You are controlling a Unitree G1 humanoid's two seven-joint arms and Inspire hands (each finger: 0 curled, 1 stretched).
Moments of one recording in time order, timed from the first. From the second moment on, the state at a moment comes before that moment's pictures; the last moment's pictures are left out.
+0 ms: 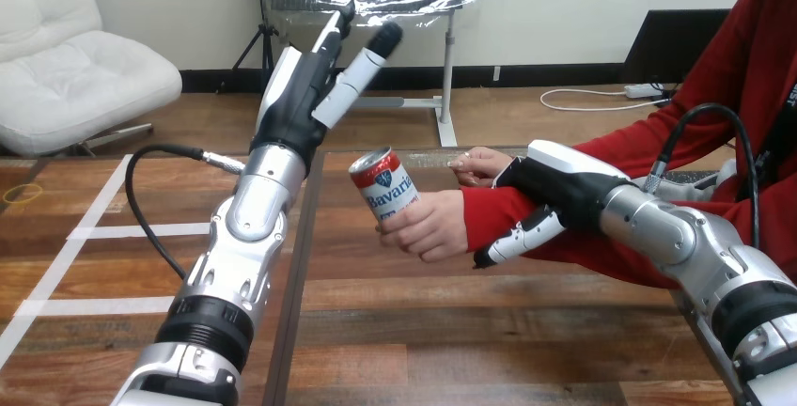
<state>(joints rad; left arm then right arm) -0.76 0.13 -0.03 0.90 0.15 -0.24 -0.05 -0.84 -0.42 0.35 1.18 -0.54 -0.42 0.25</state>
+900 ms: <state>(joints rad) -0.57 0.14 0.02 0.64 0.10 -0.28 -0.02 -0.85 -0.44 0.34 1.13 -0.47 -0.47 0.33</state>
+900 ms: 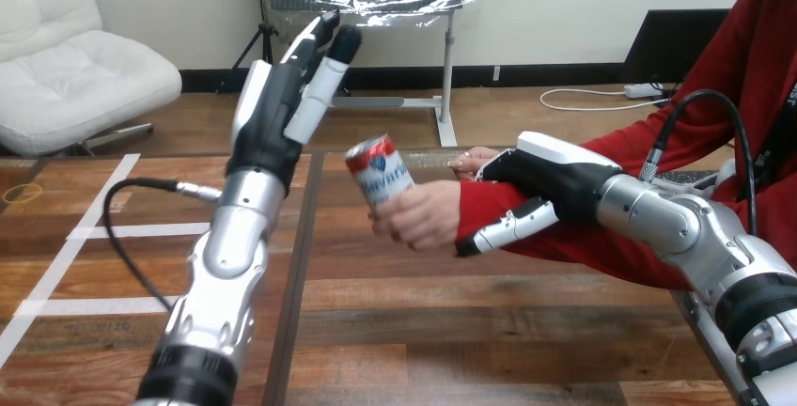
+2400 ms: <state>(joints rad) -0.24 0.15 0.02 0.17 0.04 -0.15 -0.09 -0.77 -0.44 0.23 0.88 -0.34 -0.49 0.32</state>
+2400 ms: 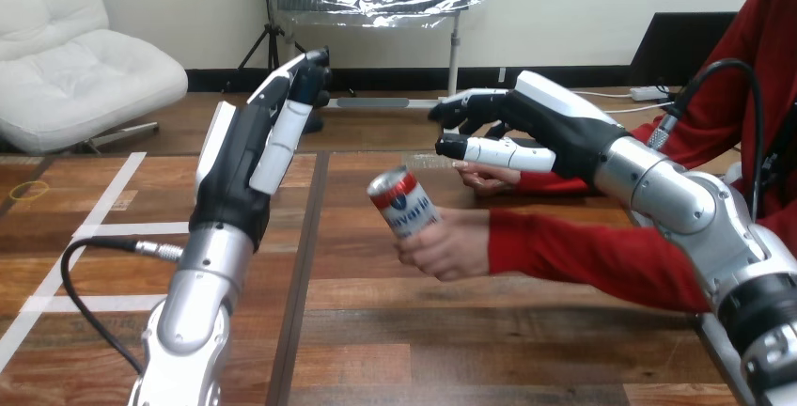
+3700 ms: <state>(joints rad) 0.09 0.15 0.06 -0.14 -0.05 -0.15 -0.16 -0.15 -0.20 0.07 0.25 0.19 -0.44 0.28</state>
